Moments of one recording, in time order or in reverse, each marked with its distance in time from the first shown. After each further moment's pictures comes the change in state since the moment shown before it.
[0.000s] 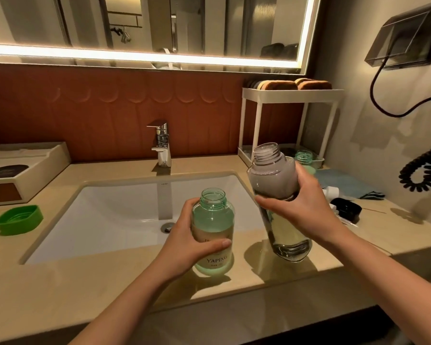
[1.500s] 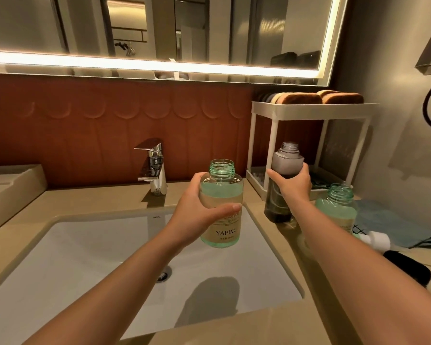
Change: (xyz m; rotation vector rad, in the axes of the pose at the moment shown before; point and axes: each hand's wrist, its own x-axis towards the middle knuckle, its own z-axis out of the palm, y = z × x) left_hand 0.167 -0.005 -0.019 0.016 0.058 -0.006; right_hand 0.207 0.192 0.021 -0.037 0.555 0.409
